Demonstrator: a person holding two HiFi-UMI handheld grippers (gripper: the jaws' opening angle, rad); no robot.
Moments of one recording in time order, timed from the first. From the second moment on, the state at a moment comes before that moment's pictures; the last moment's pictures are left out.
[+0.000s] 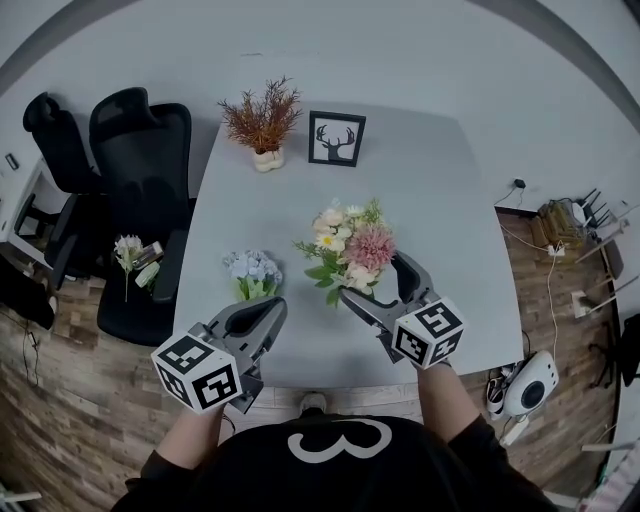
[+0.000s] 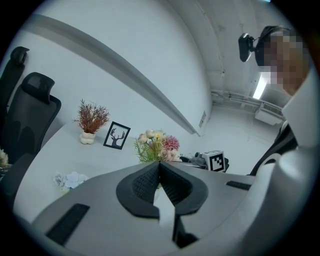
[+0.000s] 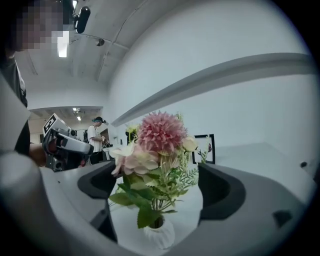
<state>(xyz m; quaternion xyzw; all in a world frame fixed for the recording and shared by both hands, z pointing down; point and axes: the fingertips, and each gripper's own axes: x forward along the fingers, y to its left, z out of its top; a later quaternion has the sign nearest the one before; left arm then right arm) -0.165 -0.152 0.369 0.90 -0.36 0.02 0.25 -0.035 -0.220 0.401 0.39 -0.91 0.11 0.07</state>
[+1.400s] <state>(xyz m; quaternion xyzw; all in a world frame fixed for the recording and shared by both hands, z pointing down) -0.193 -0.153 0.381 0.89 -0.37 0.00 0.27 -0.057 -0.243 0.413 0.43 -0.89 0.09 0.10</state>
